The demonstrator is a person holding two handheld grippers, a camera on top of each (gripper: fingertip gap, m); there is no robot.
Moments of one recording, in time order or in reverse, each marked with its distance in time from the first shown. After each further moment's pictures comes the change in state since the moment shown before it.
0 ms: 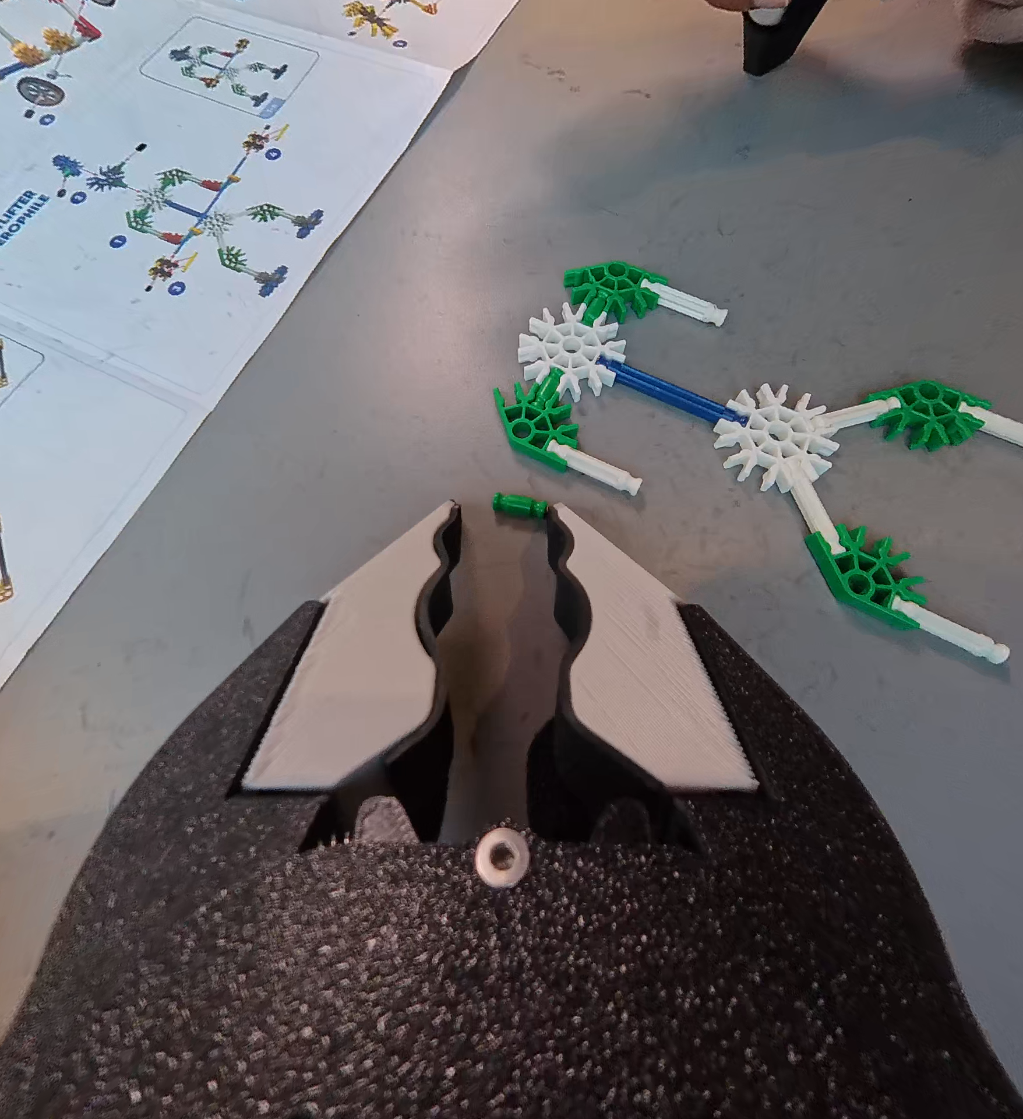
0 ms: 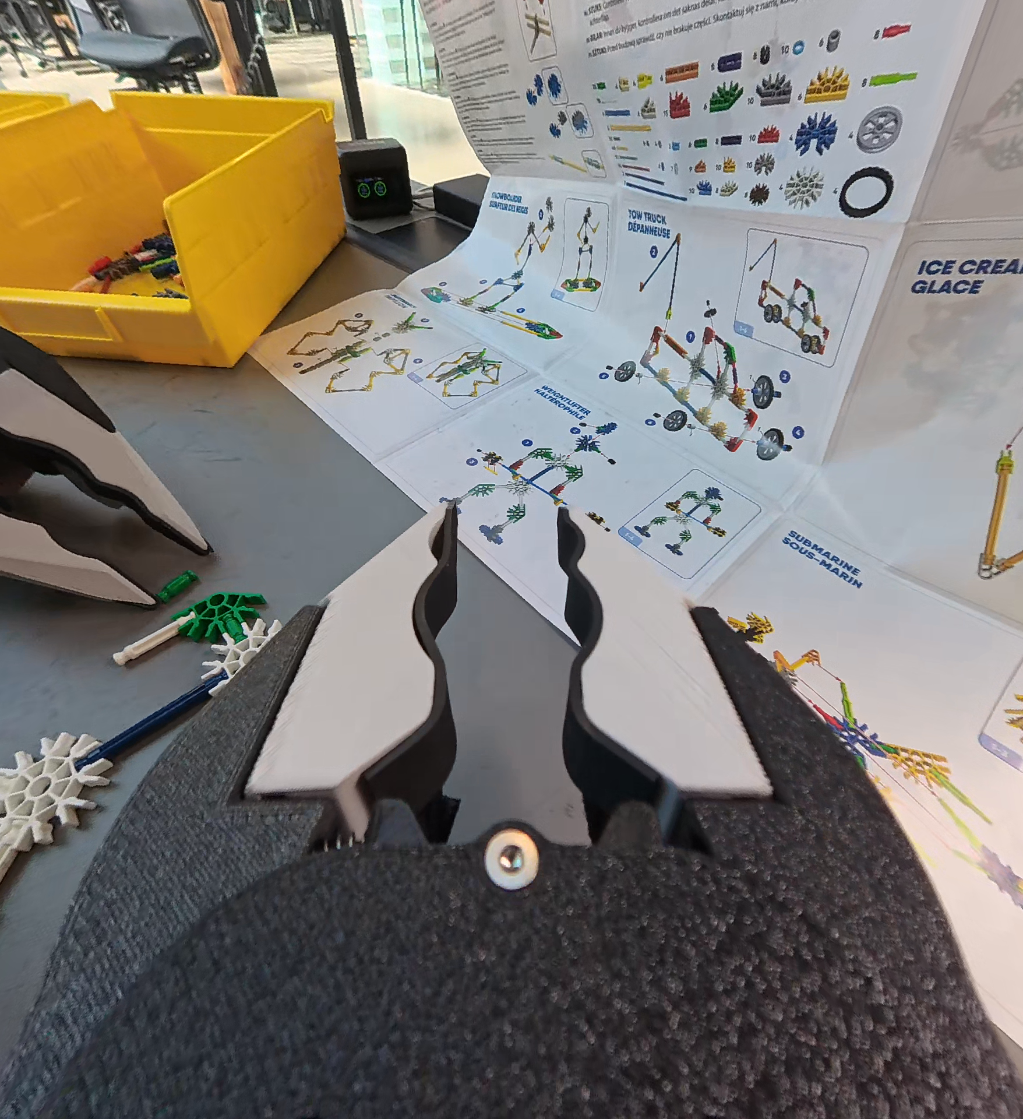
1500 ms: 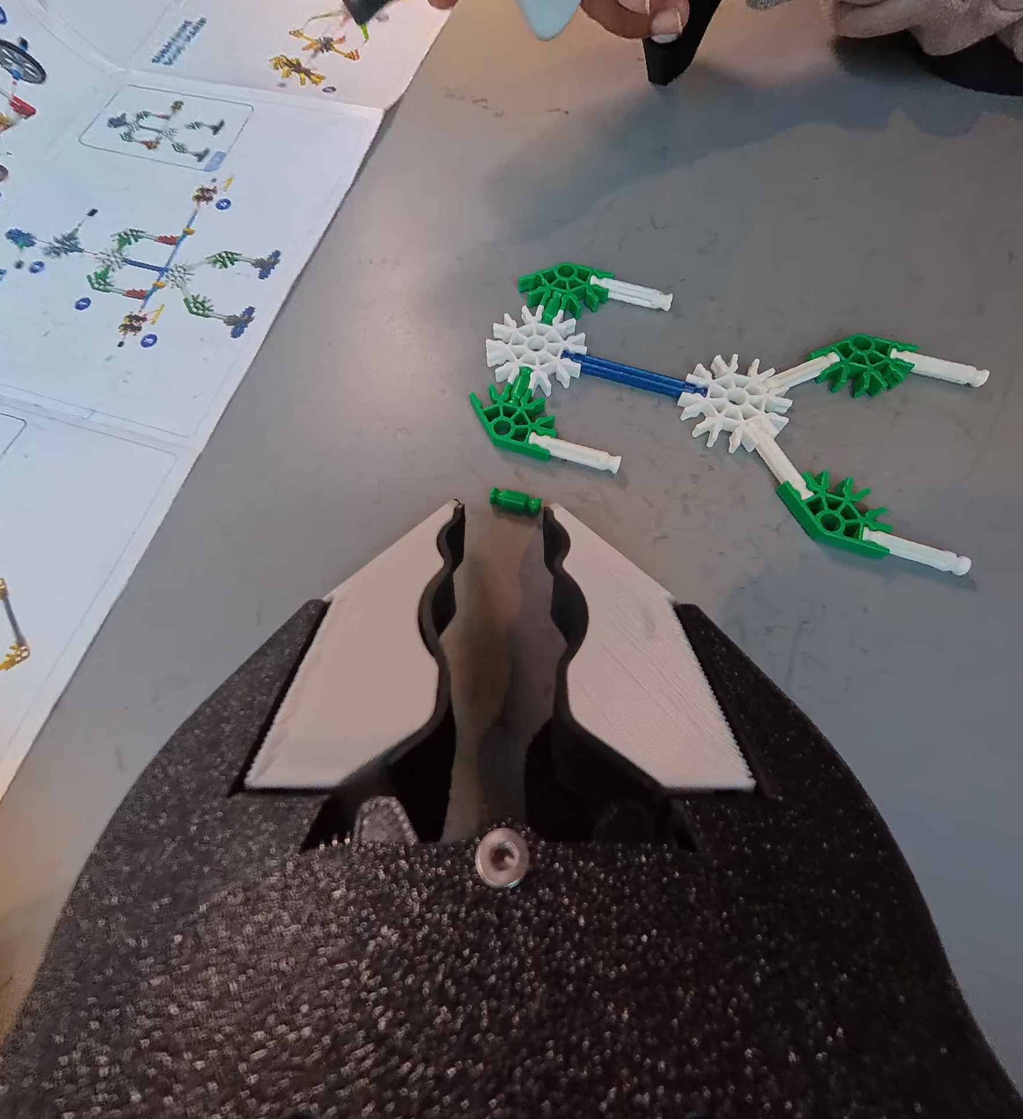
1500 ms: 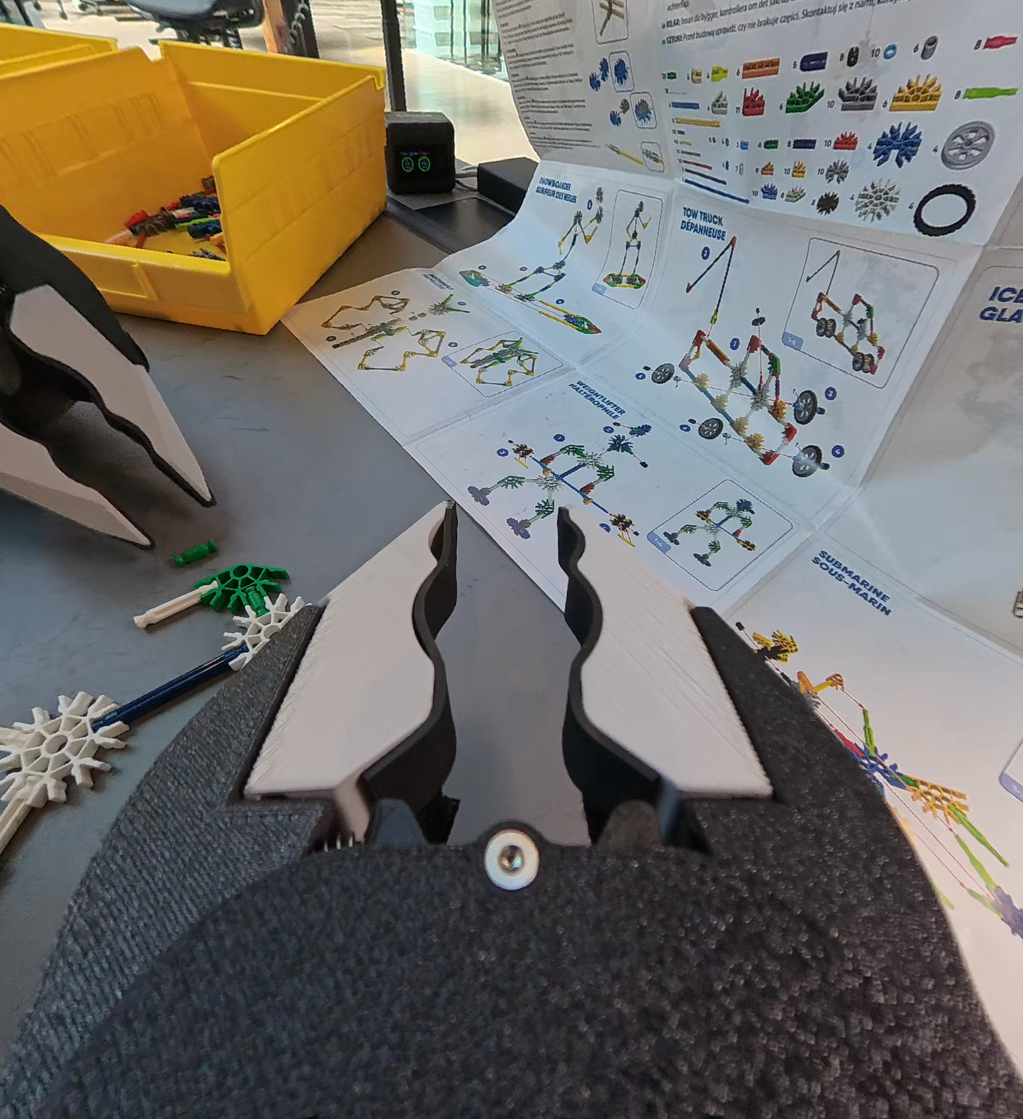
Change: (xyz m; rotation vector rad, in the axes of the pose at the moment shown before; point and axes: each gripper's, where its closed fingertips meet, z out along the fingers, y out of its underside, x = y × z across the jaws) left arm 0.001 -0.005 -0.012 0.049 0.109 0.102; right arm -0.015 0.004 0.002 -0.019 -0.051 -0.070
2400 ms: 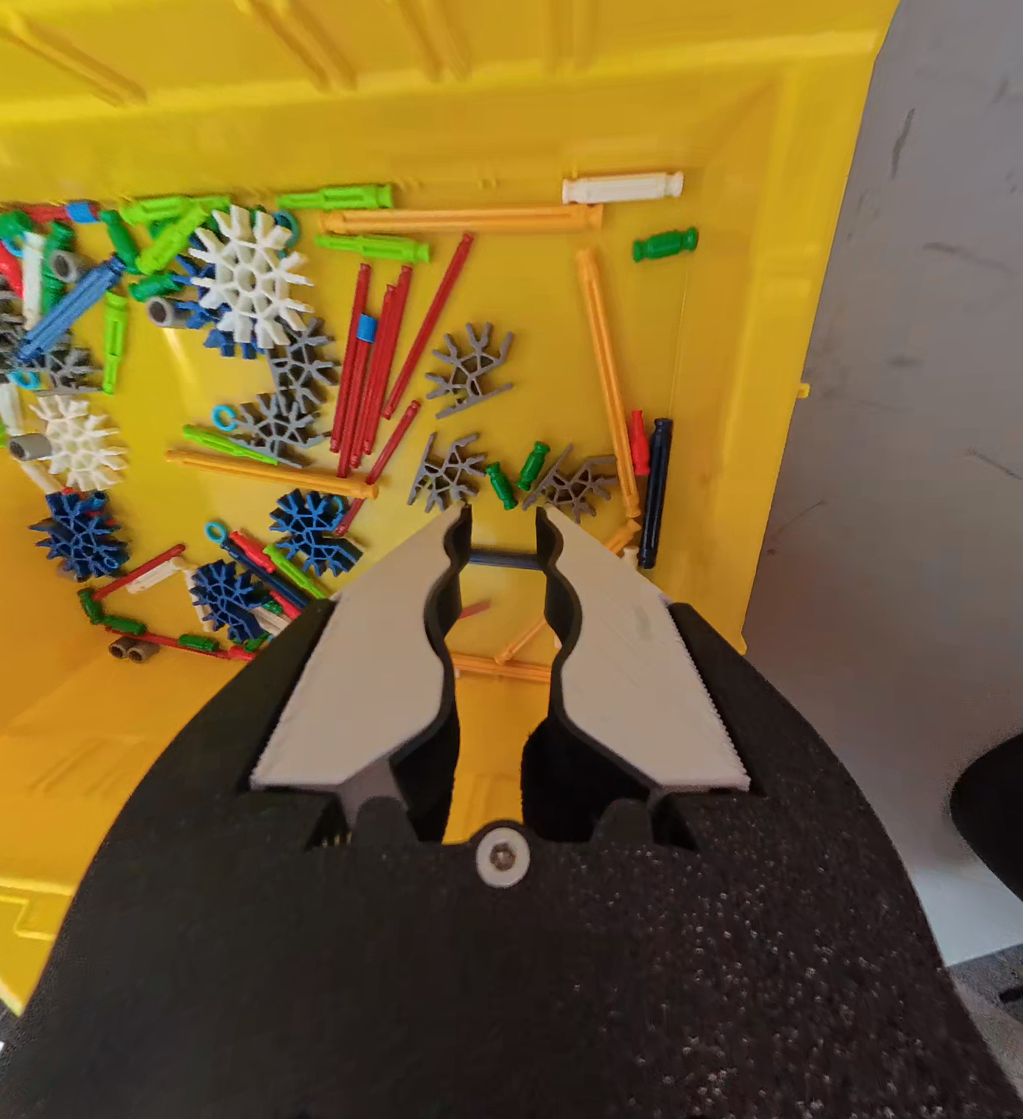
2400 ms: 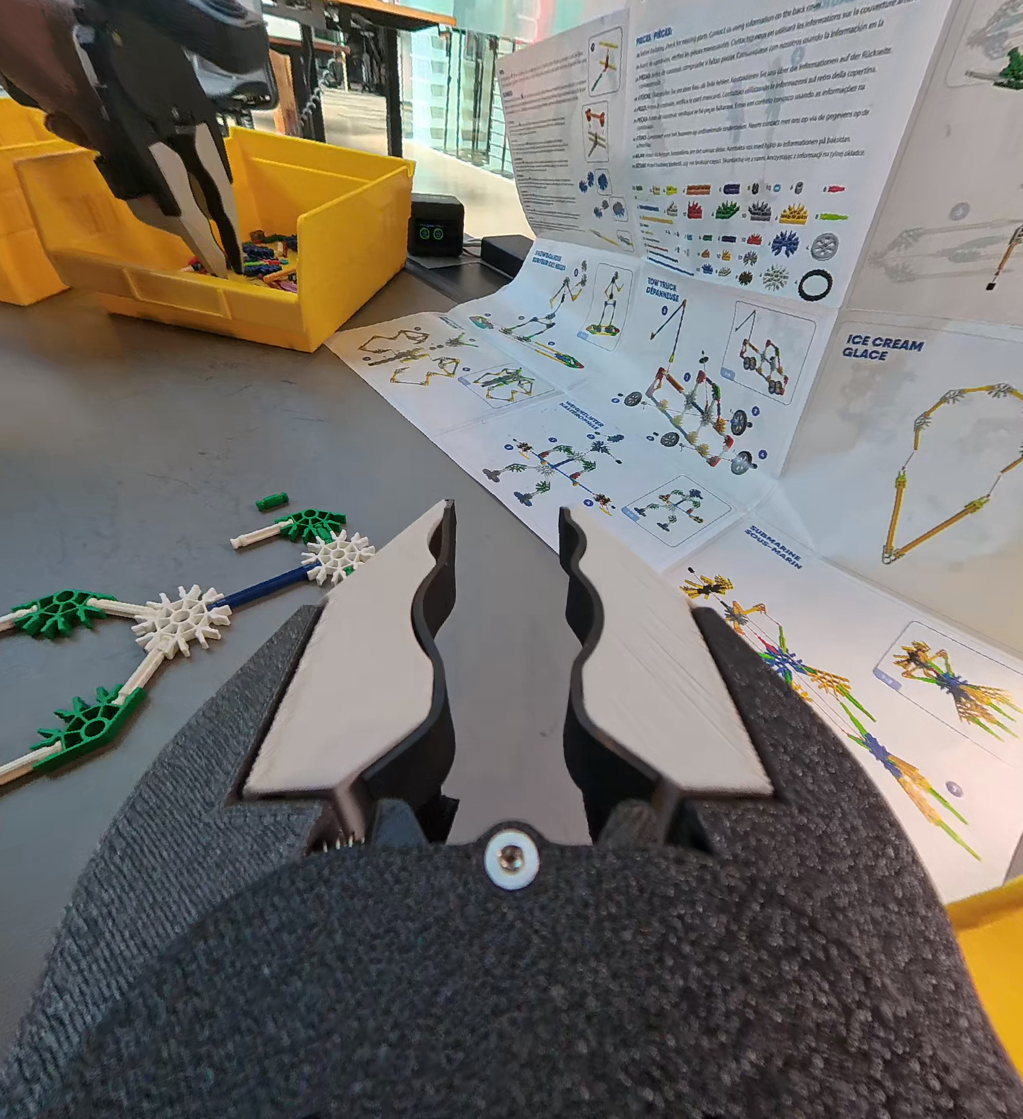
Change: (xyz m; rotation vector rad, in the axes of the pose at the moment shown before) left arm -0.158 0.137 -0.188 -0.805 -0.278 -0.297; right arm -0.012 -0.002 -0.077 0.106 0.035 -0.058
